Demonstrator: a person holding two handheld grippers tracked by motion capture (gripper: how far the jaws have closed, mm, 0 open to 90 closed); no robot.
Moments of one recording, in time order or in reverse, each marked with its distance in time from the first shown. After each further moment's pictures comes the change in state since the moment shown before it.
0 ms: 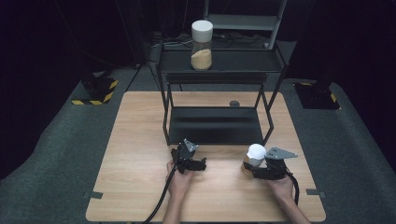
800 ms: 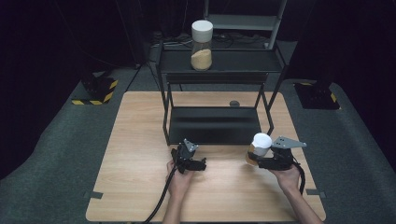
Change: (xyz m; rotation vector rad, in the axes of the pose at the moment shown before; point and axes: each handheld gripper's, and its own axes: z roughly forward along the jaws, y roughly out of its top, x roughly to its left) left arm 0.000 0.000 0.000 0.002 0.000 0.003; right arm -0.018 0.033 -0.018 -0.042 0.014 0.003
